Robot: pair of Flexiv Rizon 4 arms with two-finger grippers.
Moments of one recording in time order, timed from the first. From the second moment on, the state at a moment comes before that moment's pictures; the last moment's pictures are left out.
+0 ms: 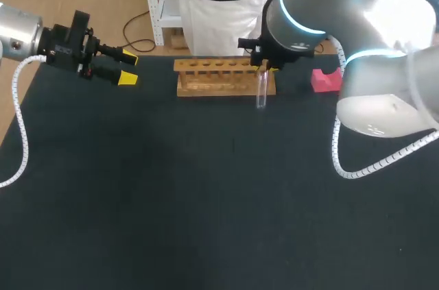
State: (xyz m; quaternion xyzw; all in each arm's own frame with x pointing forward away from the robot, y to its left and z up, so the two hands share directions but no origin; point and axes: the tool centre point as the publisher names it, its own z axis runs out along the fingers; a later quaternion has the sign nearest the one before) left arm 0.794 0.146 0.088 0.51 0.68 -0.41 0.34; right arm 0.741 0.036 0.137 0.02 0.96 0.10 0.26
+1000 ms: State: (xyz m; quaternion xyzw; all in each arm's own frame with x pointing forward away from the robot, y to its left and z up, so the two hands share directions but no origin) left arm 0.794 0.146 0.088 0.51 0.68 -0.41 0.34; right arm 0.755 0.046 0.147 0.03 0.94 0.09 0.32
